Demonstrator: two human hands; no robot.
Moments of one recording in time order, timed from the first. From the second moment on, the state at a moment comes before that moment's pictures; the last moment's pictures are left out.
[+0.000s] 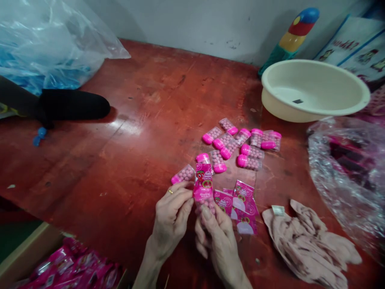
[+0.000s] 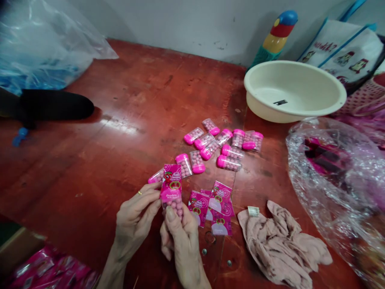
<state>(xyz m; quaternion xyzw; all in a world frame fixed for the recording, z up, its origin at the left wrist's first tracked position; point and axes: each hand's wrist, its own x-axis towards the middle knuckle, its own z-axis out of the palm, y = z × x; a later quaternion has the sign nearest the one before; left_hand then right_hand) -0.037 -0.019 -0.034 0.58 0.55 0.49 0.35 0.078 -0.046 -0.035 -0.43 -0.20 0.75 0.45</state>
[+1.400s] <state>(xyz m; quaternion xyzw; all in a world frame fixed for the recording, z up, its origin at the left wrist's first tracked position) -0.019 -0.012 -0.038 0.30 0.52 0.55 0.59 0.083 -0.046 -0.036 -0.56 -0.33 0.62 0.44</state>
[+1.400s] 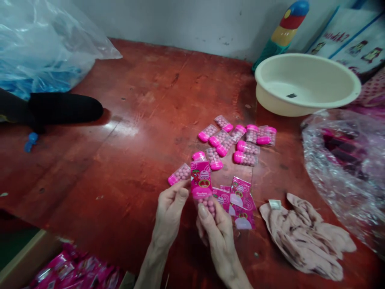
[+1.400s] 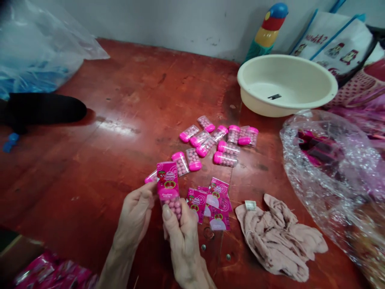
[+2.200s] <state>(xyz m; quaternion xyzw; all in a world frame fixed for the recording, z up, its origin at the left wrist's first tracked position) 0.007 -0.046 -0.021 0.14 0.50 0.53 0.66 0.086 -0.059 -0.033 -0.63 -0.47 0.48 0.39</state>
